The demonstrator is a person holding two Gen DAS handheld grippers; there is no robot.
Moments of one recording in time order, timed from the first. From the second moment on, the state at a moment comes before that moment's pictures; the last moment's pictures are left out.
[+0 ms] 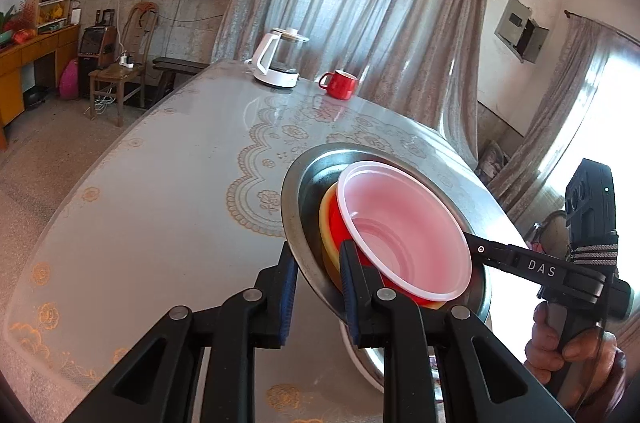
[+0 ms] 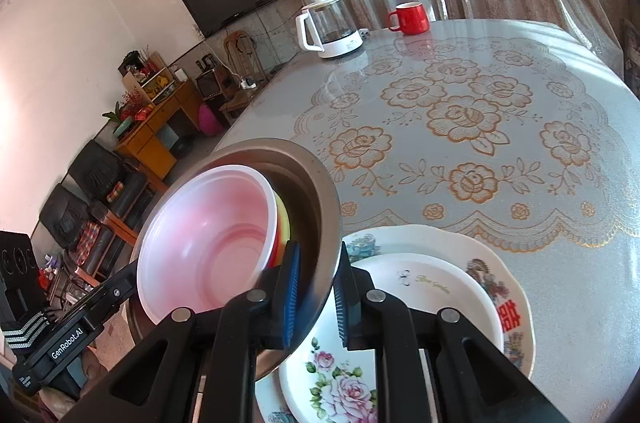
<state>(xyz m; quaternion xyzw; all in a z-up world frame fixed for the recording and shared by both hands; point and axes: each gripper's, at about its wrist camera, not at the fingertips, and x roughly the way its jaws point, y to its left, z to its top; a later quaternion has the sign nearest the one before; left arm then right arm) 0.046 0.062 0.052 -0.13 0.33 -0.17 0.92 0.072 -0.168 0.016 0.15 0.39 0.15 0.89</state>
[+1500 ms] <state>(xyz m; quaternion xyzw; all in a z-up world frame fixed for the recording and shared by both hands) 0.030 -0.009 0.003 -0.10 0.42 -0.27 0.86 0.009 -0.249 -0.022 0.19 0.43 0.07 0.88</state>
